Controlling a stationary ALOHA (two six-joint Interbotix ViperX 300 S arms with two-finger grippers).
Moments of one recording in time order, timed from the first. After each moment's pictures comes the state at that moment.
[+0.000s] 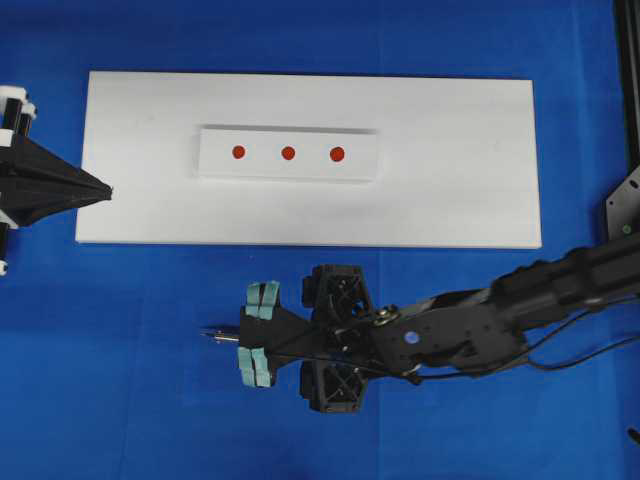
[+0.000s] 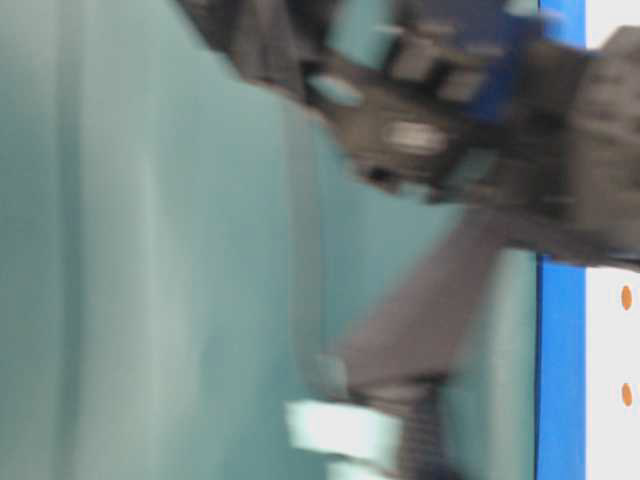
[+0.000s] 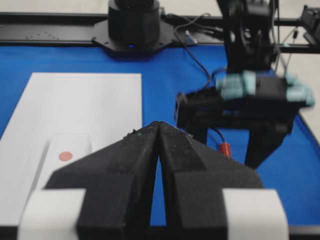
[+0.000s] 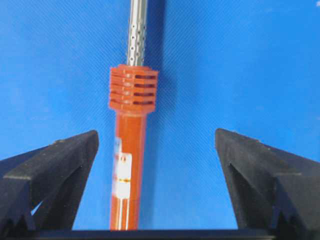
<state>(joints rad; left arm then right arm) -0.08 -0.97 1.20 0.00 -0.24 -0.03 0.33 0.33 0.18 -0.29 0.63 0.71</state>
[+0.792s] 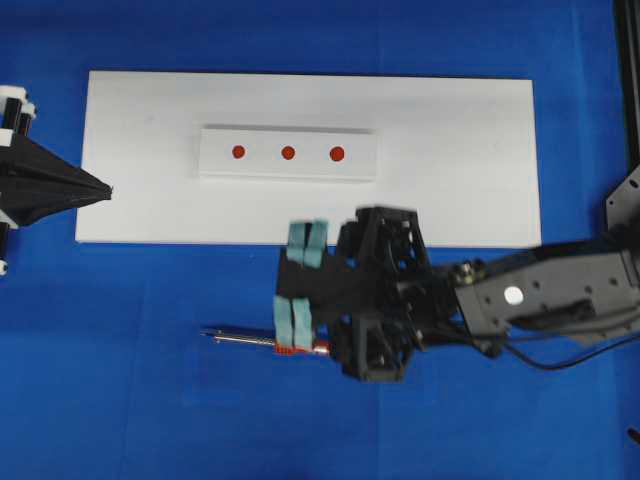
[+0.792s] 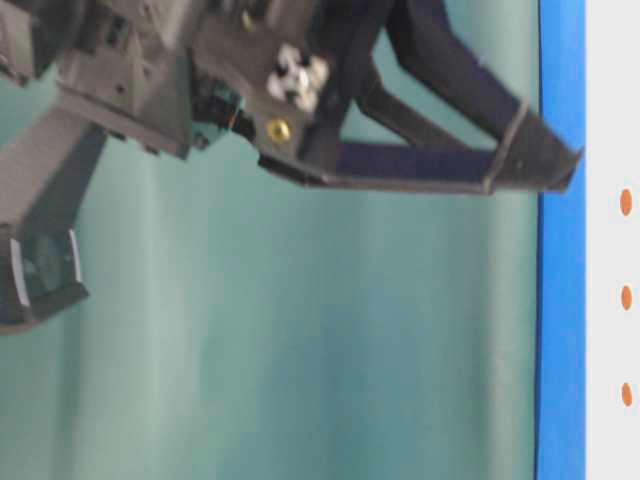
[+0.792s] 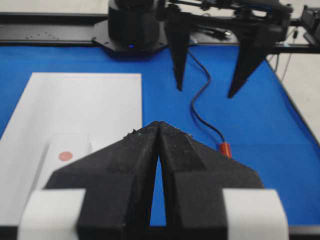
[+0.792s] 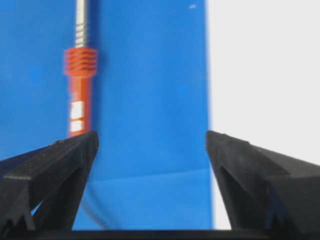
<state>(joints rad) -0.08 -0.97 1.20 0.00 -0.24 -0.03 0.29 0.07 0.18 -0.35 0.88 0.69</state>
